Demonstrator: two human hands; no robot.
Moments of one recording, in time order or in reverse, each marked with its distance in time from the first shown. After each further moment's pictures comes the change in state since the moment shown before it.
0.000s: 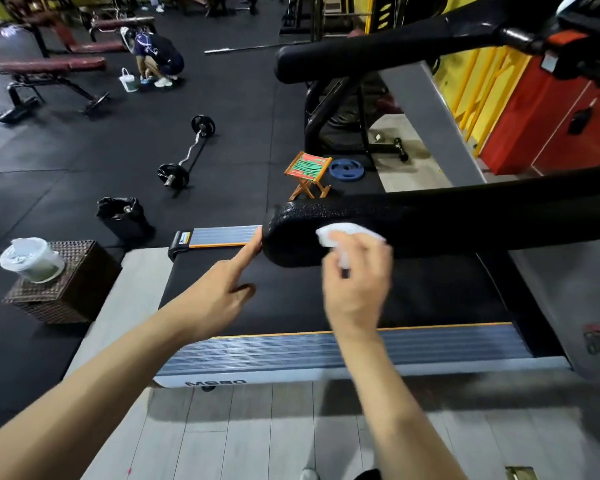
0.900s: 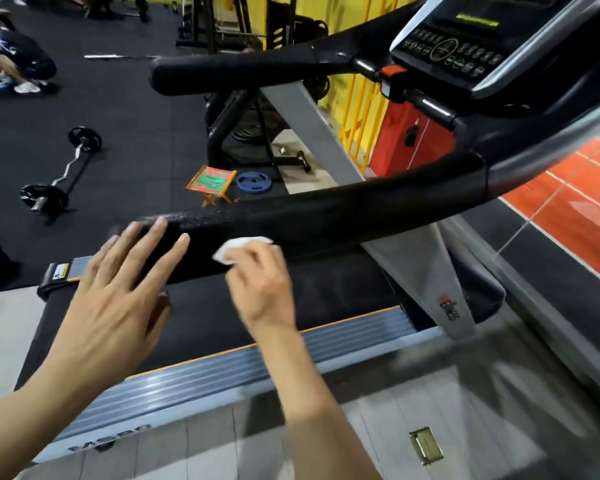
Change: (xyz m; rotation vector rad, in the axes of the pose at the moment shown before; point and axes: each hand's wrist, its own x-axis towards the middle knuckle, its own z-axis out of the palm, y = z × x) left_hand 0.022 0.047 0.059 0.682 0.434 0.453; right_hand 0.028 0.047 -0.061 0.046 -0.206 -0.062
